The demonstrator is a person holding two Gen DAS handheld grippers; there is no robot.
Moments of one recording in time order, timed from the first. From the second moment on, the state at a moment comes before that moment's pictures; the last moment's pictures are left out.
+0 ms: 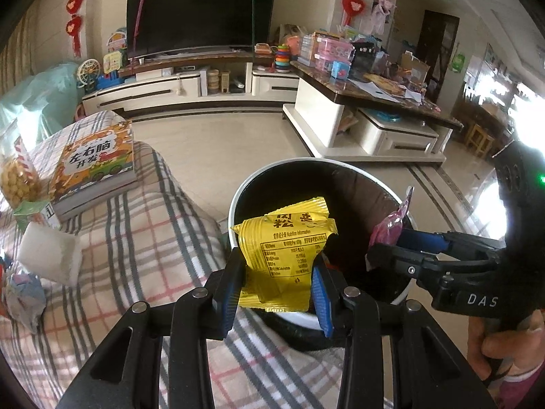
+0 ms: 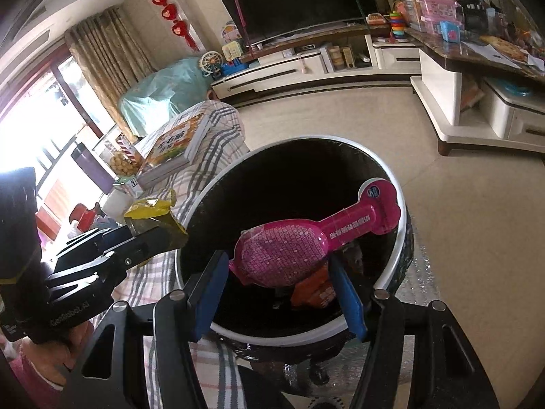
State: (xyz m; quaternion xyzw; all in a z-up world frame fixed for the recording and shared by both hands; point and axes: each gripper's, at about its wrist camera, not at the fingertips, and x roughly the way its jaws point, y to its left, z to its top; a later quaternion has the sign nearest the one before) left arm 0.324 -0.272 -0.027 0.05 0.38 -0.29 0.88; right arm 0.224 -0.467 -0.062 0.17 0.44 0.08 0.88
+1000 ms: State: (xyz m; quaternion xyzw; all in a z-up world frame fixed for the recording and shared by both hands) left arm 0.276 -0.139 -0.056 -0.06 0.41 -0.19 0.89; right arm 0.197 -0.403 -0.042 0.17 0.41 0.11 0.89
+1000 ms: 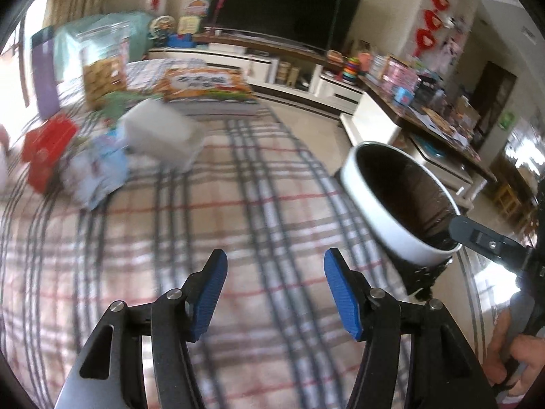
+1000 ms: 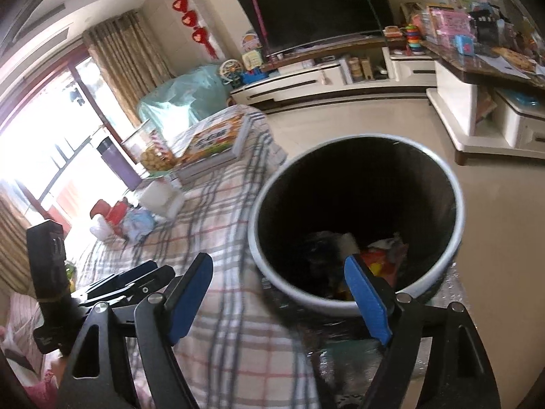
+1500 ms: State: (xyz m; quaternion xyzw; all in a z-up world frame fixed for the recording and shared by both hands) left arm 0.234 -0.058 -0.053 -0.08 0.41 -0.12 0.90; right arm 0.195 -0.326 -0.045 0.14 0.42 0.17 0.88
